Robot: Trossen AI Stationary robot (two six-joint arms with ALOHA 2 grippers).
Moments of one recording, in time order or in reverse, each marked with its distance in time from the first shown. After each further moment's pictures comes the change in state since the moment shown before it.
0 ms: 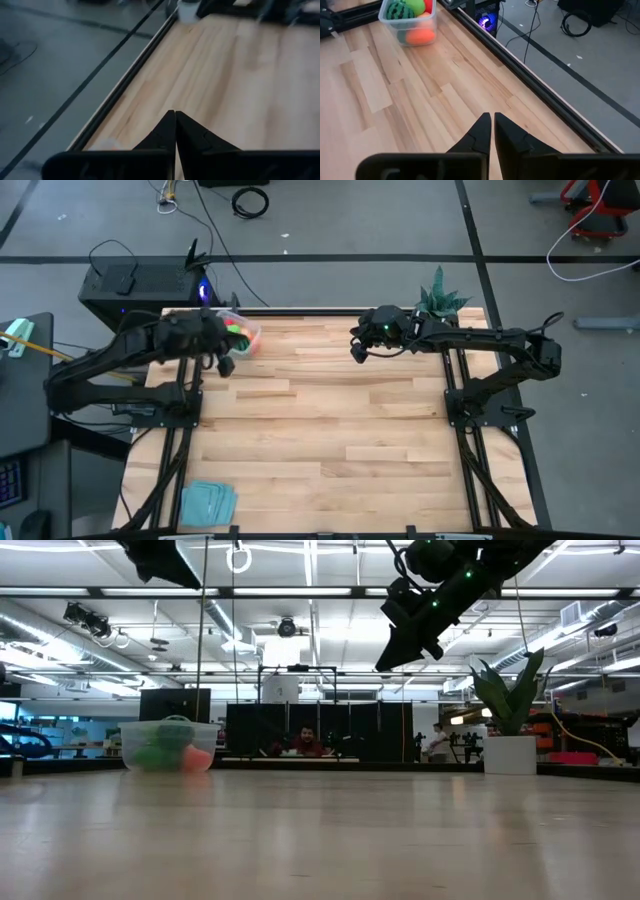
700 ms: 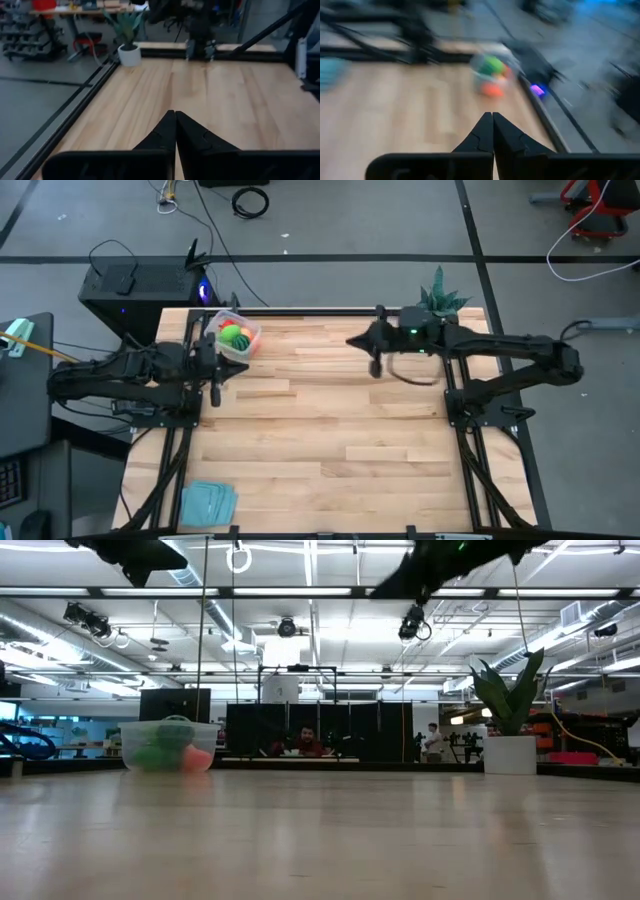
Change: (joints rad) left arm -0.300 -0.271 -0.328 0.337 0.002 -0.029; right arm 0.105 -0.157 0.000 0.094 -0.192 -0.300
